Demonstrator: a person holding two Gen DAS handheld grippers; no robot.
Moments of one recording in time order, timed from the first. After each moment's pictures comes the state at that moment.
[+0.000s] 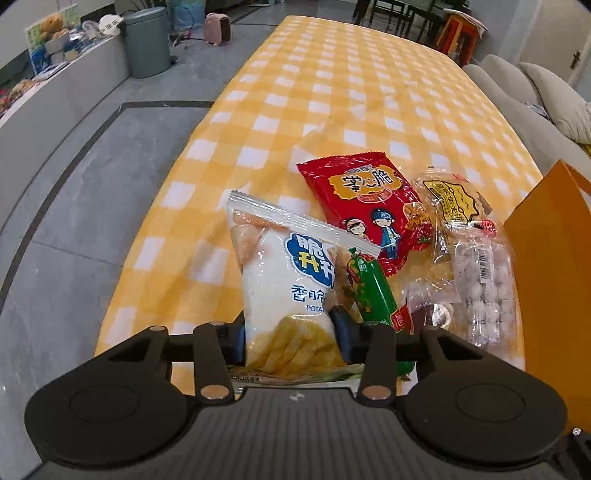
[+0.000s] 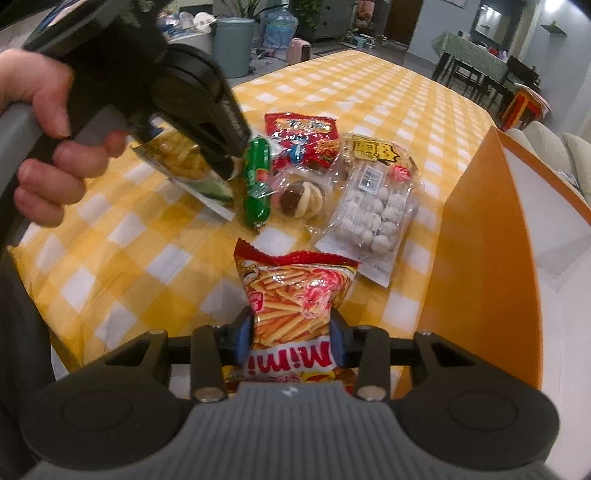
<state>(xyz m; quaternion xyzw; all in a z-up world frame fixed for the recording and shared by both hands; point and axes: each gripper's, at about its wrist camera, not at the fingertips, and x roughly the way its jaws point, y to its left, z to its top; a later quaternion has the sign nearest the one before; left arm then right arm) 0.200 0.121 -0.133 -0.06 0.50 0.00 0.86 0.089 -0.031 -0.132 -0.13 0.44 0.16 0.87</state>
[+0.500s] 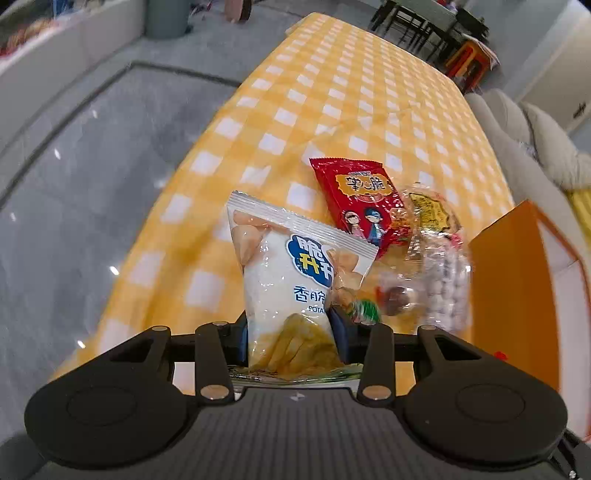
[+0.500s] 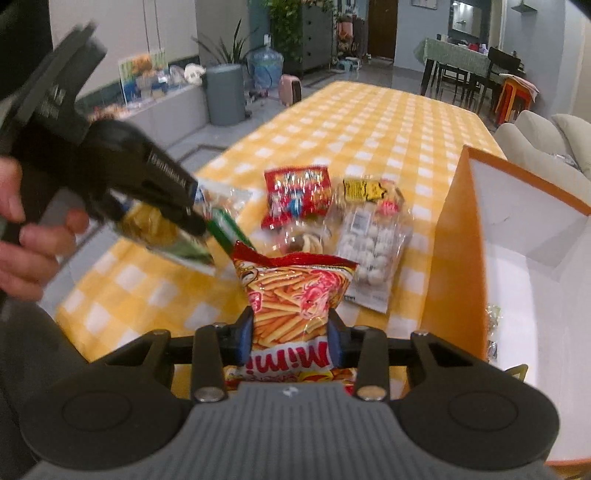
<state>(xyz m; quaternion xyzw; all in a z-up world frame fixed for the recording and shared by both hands) 0.167 0.156 -0.106 -0.17 0.52 -0.01 0.84 0.077 -0.052 -0.089 -0.03 0.40 0.18 0.90</state>
